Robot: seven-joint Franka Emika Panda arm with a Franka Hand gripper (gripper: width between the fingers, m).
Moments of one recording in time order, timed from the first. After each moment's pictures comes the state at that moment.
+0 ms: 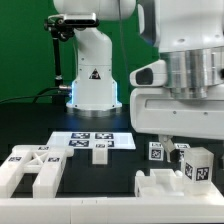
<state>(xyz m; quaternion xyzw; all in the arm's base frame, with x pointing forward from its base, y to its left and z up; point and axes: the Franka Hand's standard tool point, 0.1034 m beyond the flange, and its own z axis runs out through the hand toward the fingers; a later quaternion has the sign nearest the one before) 0.643 0.124 0.070 -0.95 0.31 -0.01 0.07</state>
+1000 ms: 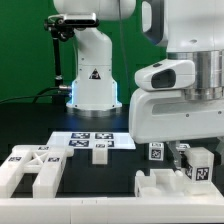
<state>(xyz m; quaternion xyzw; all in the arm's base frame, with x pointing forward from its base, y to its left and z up) 0.644 0.123 0.068 -1.00 0.04 -0.02 0.04</state>
